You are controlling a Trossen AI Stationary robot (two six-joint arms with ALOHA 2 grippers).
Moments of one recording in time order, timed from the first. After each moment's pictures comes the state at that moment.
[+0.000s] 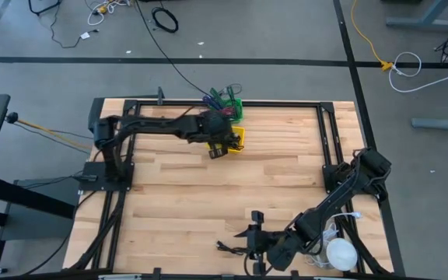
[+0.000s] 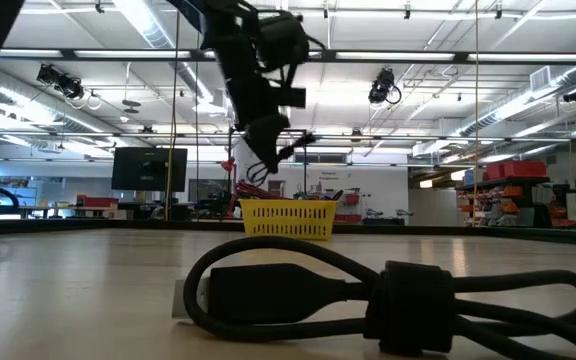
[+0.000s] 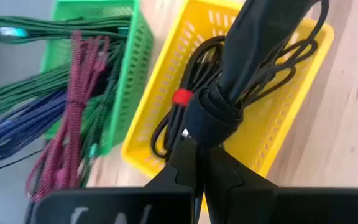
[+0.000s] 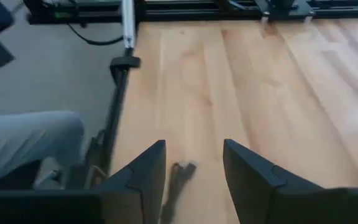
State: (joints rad) left arm 0.22 1.85 1.40 -0.63 -0.38 0.09; right arm 0.74 1.81 1.29 -0.15 0.58 0.45
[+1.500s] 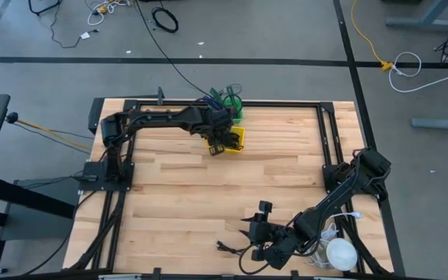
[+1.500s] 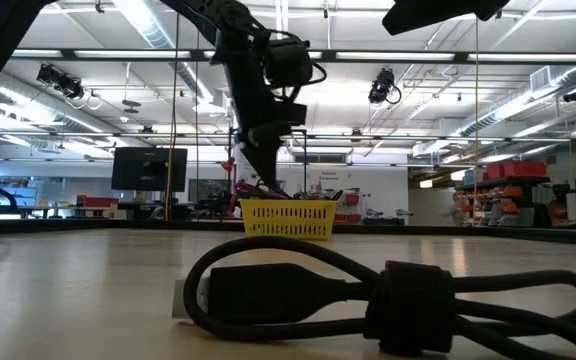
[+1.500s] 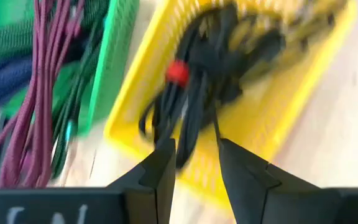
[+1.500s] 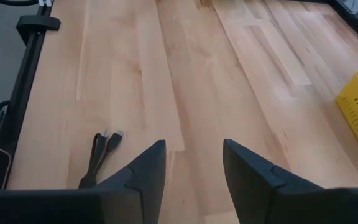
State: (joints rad) left arm 0.29 1.92 1.50 -0.77 -0.22 0.04; right arm 0.73 1.81 1.29 -0.40 0.75 0.55
